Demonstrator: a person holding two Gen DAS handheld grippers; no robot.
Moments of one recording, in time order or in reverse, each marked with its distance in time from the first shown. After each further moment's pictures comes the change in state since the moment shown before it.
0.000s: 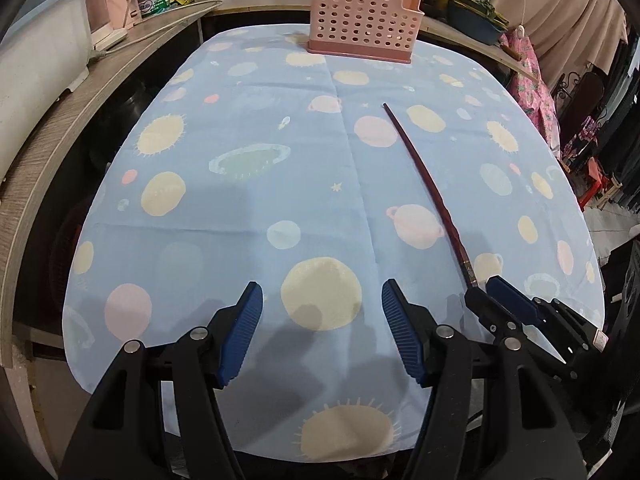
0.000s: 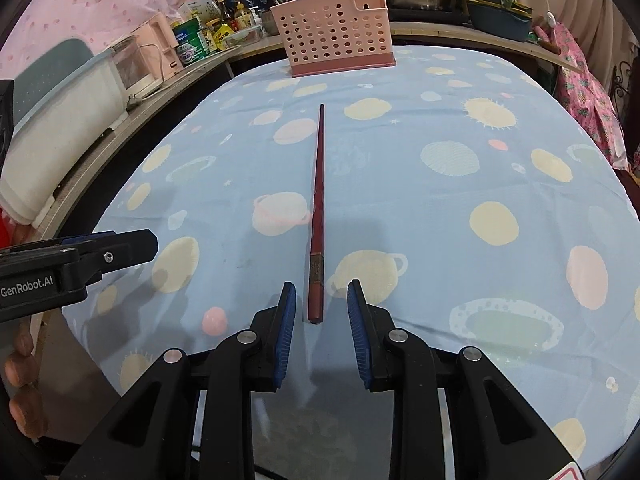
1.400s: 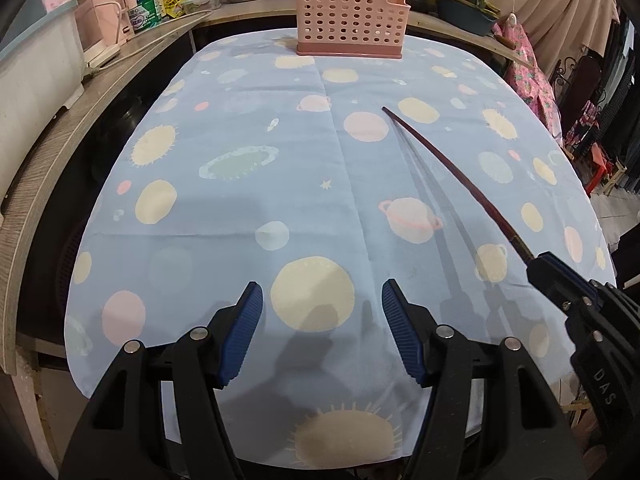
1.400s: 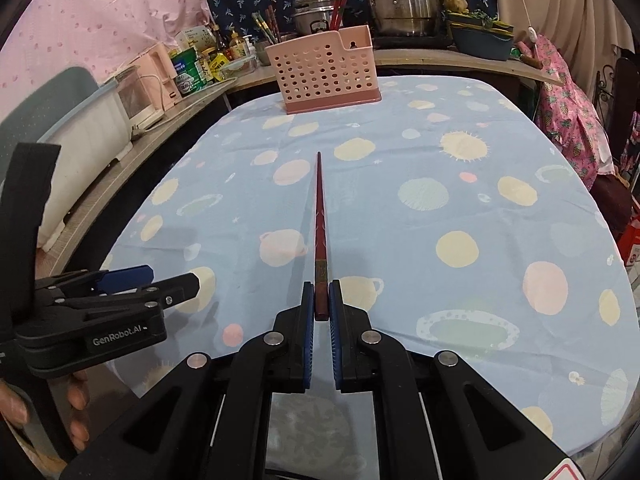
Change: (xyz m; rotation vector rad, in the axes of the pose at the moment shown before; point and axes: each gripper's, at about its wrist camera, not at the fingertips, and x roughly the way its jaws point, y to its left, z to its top) left arm 0.005 -0.012 -0.003 0.052 -0.019 0.033; right arm -0.045 -0.006 0.011 0.038 -0.093 -0.007
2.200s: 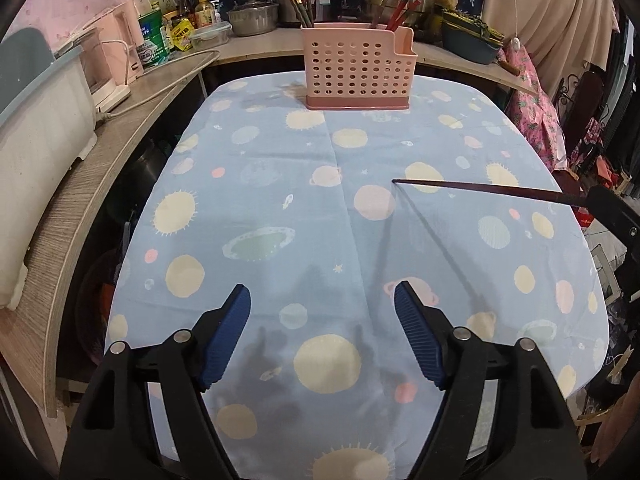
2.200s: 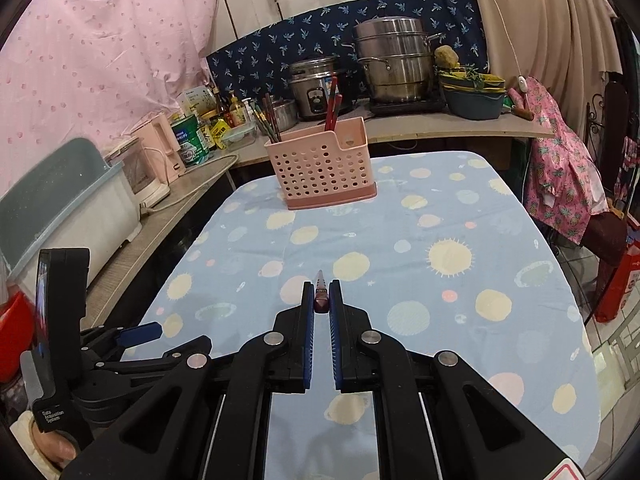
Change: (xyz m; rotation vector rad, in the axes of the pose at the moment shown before) left arm -0.030 0.001 0.057 0.010 -0.084 0.037; right arm -0.045 -0.006 0.090 0.027 -0.184 0.014
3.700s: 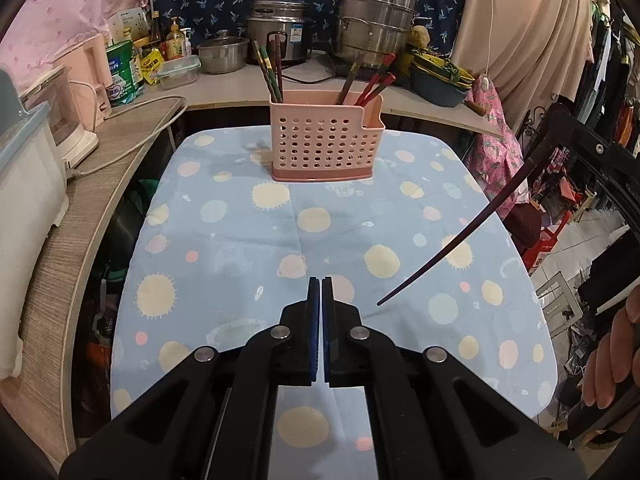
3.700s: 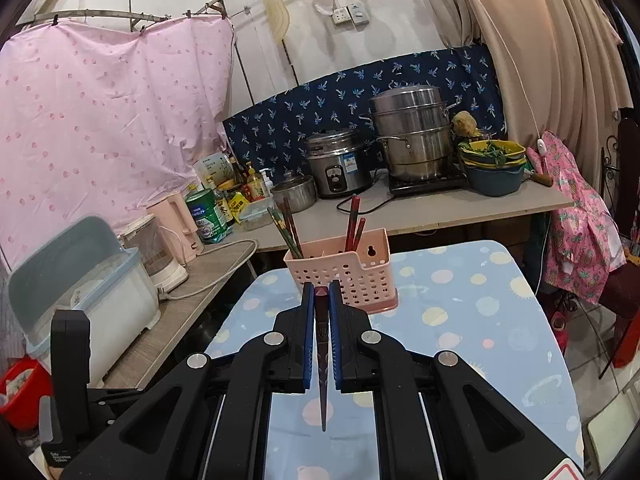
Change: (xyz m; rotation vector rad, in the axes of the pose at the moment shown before) left arm -0.031 0.005 0.089 0.007 -0.077 -0.148; right arm -0.001 0.008 0.115 0.002 -0.206 0.073
